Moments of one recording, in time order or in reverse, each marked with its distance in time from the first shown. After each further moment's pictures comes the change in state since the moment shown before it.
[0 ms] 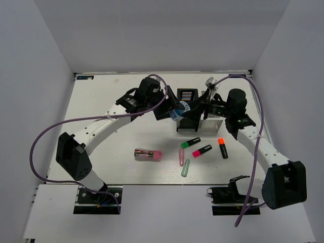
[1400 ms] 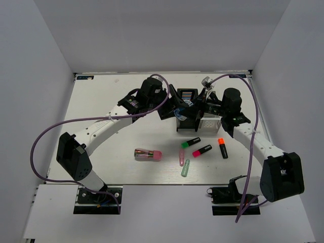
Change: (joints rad) left arm -0.029 0.002 -0.002 0.074 0.011 -0.048; right arm 0.027 0.076 0.003 0.076 0.023 0.066
